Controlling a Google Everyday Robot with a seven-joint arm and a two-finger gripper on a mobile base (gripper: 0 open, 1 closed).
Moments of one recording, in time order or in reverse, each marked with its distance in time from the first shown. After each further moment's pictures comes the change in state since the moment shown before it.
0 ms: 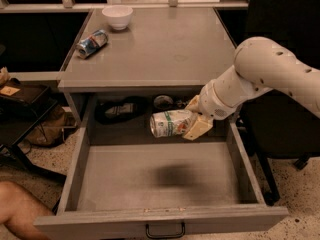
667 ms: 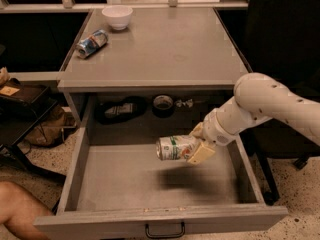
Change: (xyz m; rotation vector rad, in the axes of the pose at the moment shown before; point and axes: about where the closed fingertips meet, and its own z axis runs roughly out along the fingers) arm 0.051 0.042 0.052 -0.087 0.001 0.097
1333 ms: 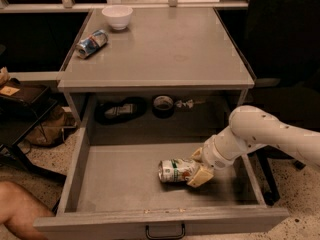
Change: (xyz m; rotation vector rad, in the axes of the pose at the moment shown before) arm 0.055 0.036 0.068 -0.068 0.013 0.089
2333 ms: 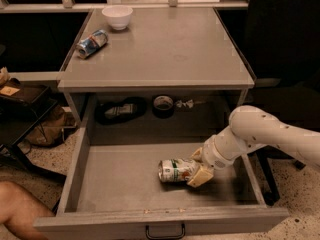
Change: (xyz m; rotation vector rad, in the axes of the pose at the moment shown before) arm 0.000 0.000 0.000 0.000 0.000 0.000
